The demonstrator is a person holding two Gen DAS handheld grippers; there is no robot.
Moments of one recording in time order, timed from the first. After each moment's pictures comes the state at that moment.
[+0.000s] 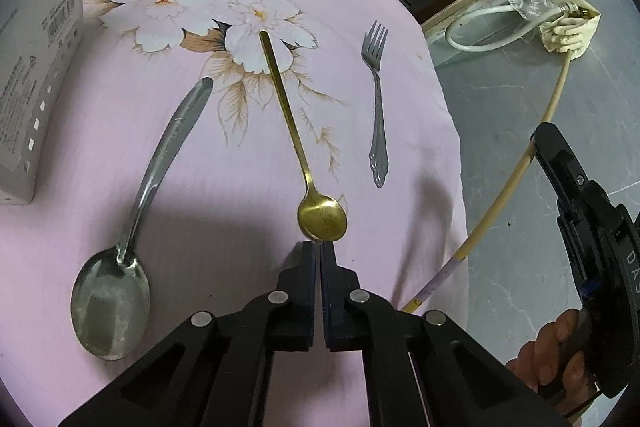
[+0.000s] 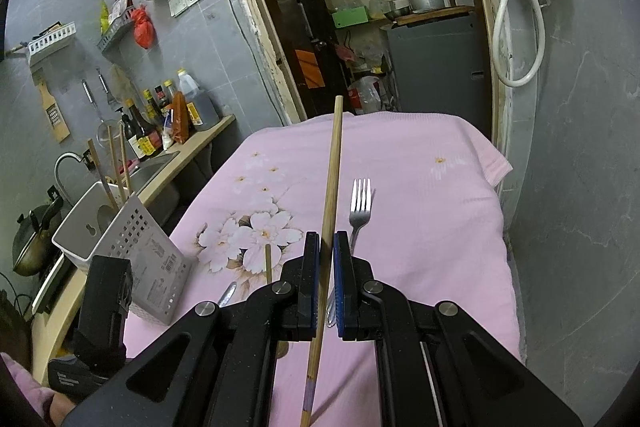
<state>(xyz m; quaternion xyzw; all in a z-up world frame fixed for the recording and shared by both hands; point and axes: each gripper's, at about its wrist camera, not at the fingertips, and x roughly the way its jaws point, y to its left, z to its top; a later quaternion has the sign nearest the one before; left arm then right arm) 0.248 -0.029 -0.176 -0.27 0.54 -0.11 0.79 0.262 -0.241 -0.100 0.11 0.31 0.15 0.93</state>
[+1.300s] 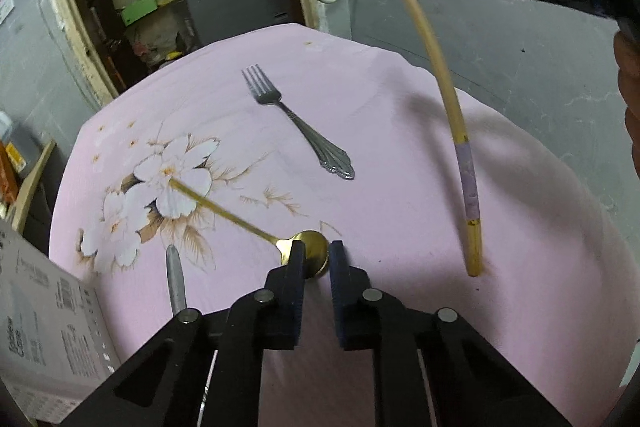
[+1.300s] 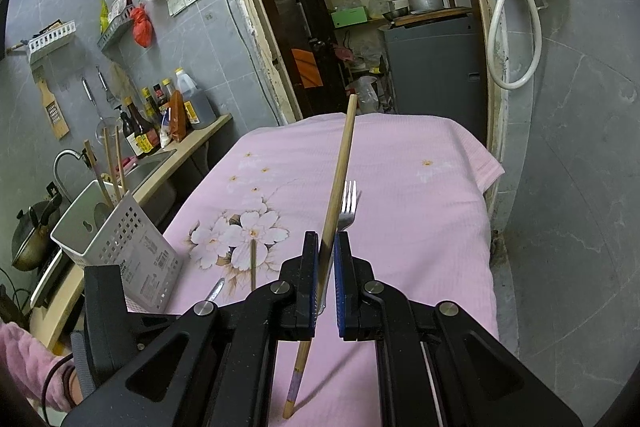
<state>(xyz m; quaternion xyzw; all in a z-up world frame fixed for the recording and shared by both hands) 0.232 -0.092 -0.156 0.18 0.41 -0.20 0.87 0.264 -0.261 -0.098 0.11 0.31 0.15 0.93</state>
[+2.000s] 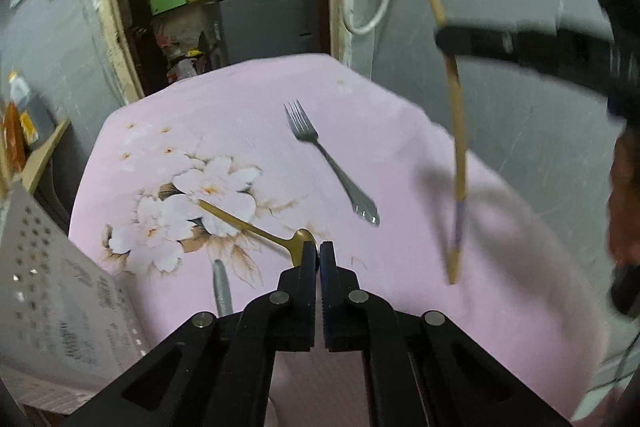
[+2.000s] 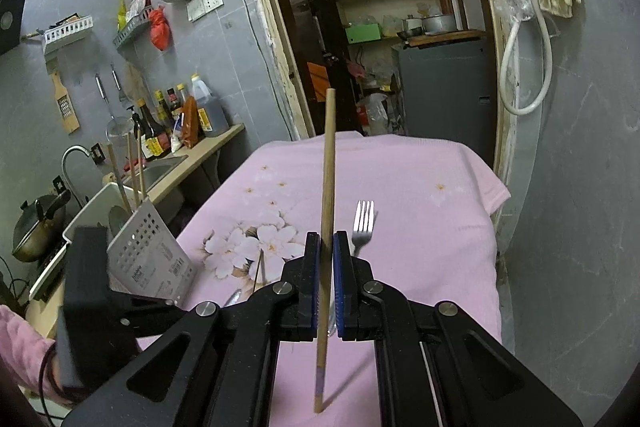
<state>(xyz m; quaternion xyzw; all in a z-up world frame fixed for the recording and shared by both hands) 0.235 -0.056 -0.105 0.09 0.40 -0.18 0.90 0.253 -0.244 -0.071 0.09 0.27 0.17 0.94</state>
